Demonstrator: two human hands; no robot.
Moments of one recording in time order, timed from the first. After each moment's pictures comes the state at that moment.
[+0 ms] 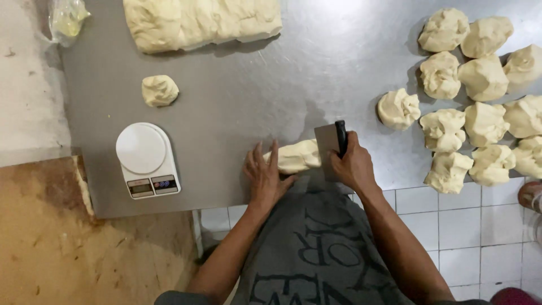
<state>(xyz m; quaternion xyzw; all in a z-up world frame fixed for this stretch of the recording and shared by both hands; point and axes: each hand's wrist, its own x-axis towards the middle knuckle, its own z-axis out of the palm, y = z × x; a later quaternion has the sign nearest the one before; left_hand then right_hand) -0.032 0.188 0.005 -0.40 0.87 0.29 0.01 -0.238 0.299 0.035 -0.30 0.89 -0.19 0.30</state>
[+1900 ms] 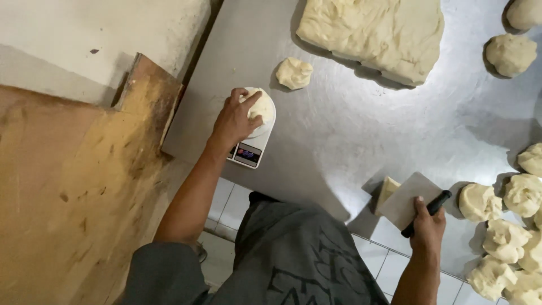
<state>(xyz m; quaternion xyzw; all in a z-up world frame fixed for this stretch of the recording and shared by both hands) 0.206 -0.045 0.014 -0.49 0.81 0.29 -0.15 -0.236 0.313 -0.041 -0.11 0.80 -0.51 0.31</state>
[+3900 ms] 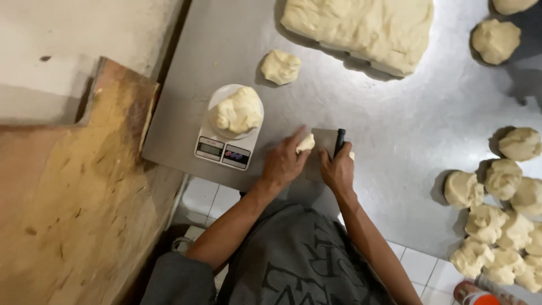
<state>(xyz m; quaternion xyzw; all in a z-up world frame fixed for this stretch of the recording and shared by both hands) 0.099 0.062 -0.011 -0.44 0.74 0.43 -0.27 -0.082 0.145 -0.062 -0.48 0.81 -0.27 0.19</state>
